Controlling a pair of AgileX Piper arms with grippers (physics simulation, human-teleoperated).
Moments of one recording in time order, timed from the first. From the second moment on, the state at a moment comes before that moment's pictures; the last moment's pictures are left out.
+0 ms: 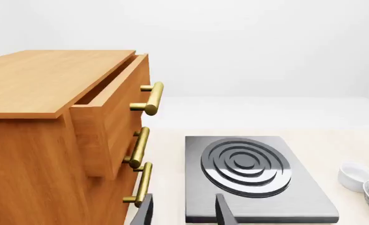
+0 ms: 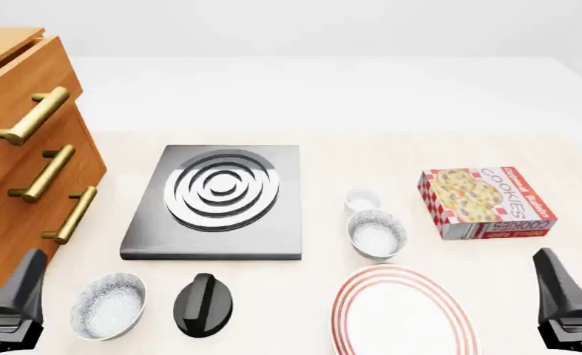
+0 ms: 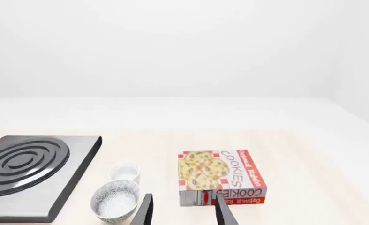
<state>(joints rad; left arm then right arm) 0.00 0.00 0.00 0.00 0.00 0.00 0.00 0.00 0.00 0.00</state>
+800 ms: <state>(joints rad) 0.00 0.00 0.00 0.00 0.00 0.17 0.04 -0.31 0.17 -0.05</state>
